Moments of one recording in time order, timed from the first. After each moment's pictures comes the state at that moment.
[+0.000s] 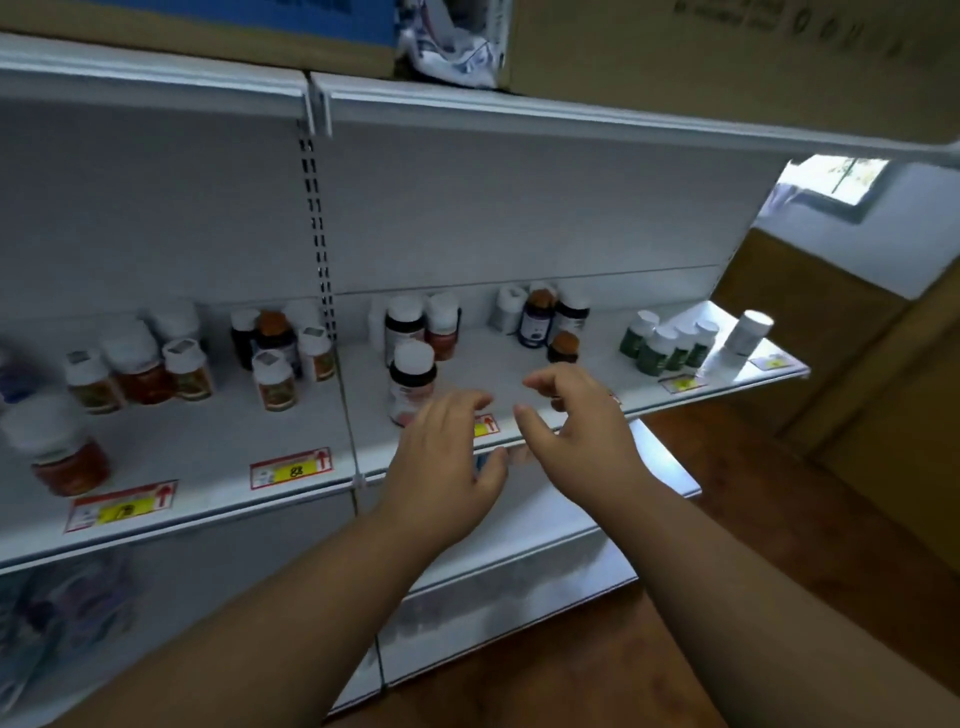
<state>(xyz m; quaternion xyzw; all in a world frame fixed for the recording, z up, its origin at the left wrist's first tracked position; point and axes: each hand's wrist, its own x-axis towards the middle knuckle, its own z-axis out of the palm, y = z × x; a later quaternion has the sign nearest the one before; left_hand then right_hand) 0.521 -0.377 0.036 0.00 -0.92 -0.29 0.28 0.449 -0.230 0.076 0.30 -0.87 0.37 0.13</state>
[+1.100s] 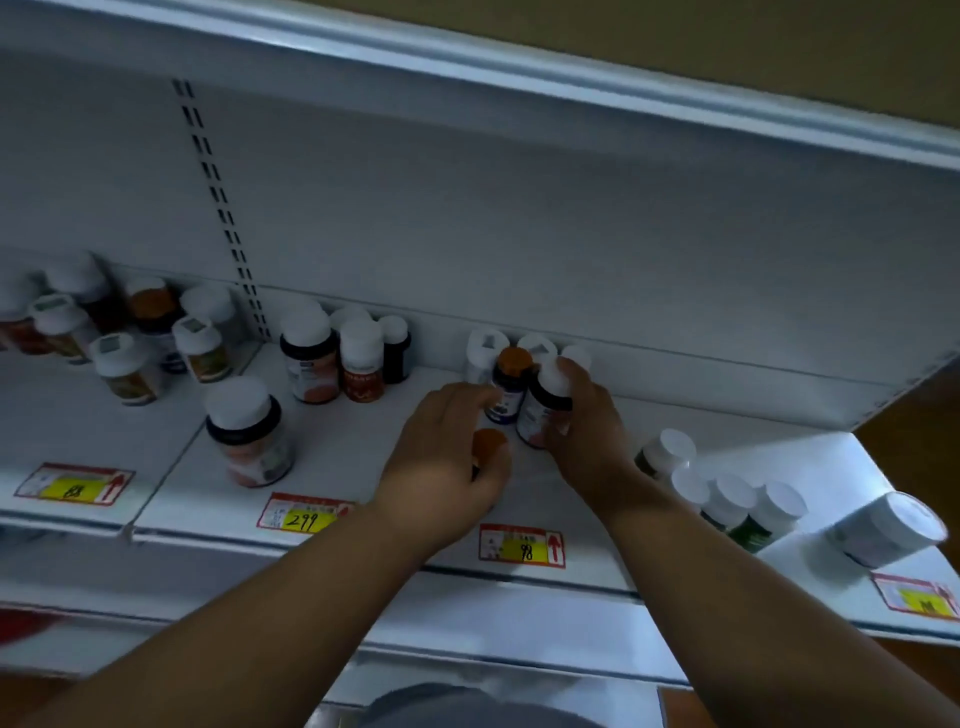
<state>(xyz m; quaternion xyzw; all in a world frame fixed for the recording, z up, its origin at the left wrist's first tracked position) 0.260 -0.282 0.024 0.20 -0.89 -0.30 0.29 0.071 -0.197 -0.014 0.36 -0.87 0.32 -0.05</state>
